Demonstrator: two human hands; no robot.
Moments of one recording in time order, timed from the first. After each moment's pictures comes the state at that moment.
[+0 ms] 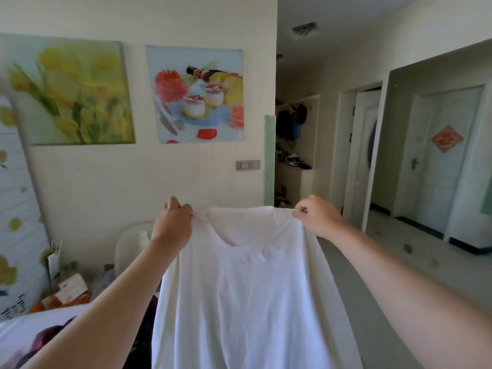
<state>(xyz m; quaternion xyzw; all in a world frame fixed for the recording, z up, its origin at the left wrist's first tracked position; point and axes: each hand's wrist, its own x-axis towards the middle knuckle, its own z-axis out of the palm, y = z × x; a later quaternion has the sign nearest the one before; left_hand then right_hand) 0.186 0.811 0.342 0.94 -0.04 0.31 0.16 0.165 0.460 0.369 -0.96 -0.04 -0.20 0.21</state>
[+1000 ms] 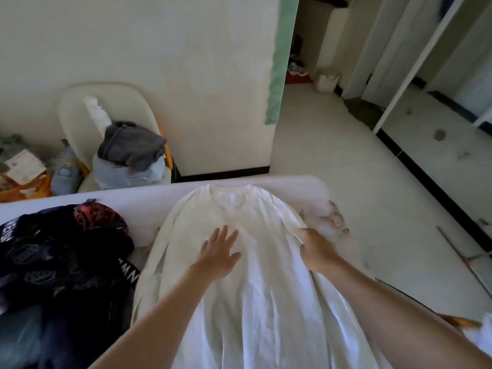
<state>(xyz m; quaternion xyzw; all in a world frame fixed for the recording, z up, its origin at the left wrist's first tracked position) 0.333 0.697 -0.062 0.96 -0.09 -0.23 0.14 0.332 0.420 -0.057 -0.97 0.07 0.17 0.17</state>
